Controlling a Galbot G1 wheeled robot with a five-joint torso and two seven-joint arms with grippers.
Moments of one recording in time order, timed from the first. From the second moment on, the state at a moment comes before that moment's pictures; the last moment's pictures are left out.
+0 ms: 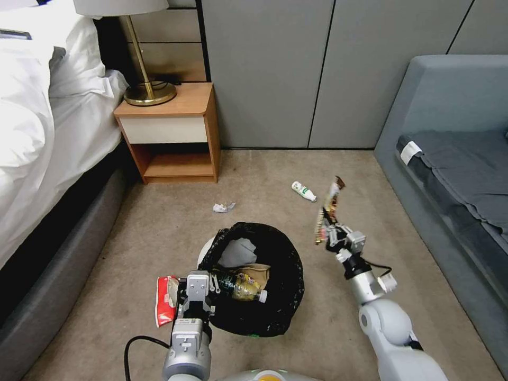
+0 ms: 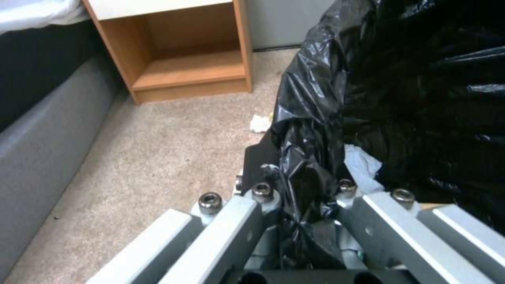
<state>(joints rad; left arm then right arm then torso) 1.85 -1.54 -0.23 -2.31 0.22 0.27 -0.27 -1.43 1.35 0.45 1.80 0.30 0.53 -0.53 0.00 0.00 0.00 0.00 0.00</state>
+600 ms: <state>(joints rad) 1.84 -1.53 -0.23 -2.31 0.21 0.27 -0.27 -1.59 1.33 0.37 1.79 0.13 0.63 -0.71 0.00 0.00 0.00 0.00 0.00</state>
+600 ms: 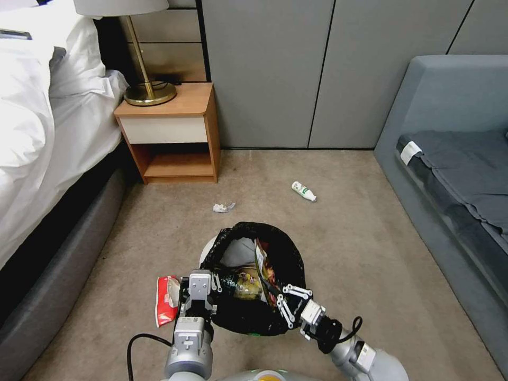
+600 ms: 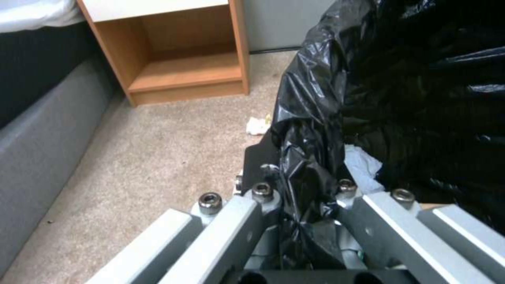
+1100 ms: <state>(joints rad) 1.84 -1.53 -0.22 -2.31 0.21 0.27 -0.27 -1.49 1.35 0.36 1.76 0.10 0.58 -0.64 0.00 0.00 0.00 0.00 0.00</state>
